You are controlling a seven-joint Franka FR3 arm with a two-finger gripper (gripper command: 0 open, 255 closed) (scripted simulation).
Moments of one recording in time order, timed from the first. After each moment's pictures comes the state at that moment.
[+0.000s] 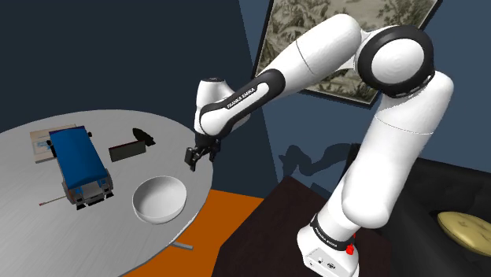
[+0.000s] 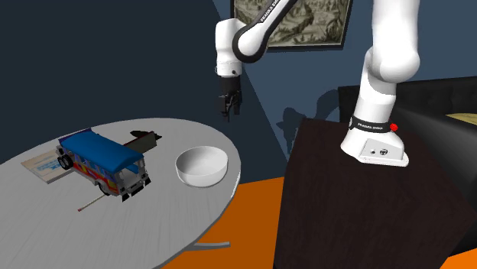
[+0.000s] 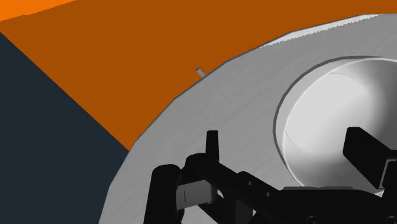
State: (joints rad) arm 0.06 0.16 0.16 -2.33 0.07 2.44 0.23
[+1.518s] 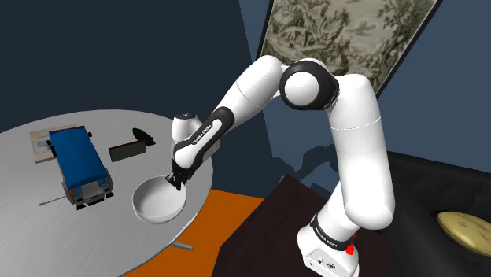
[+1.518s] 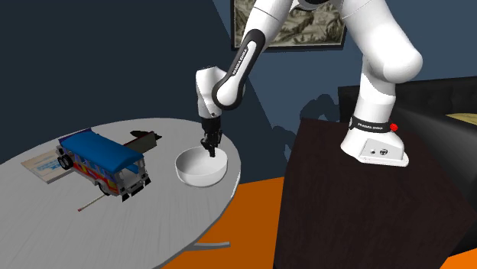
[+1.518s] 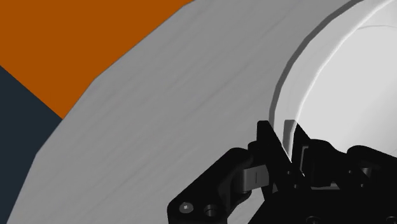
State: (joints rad) arm 0.14 0.66 0.13 -2.02 0.00 2.64 0.31
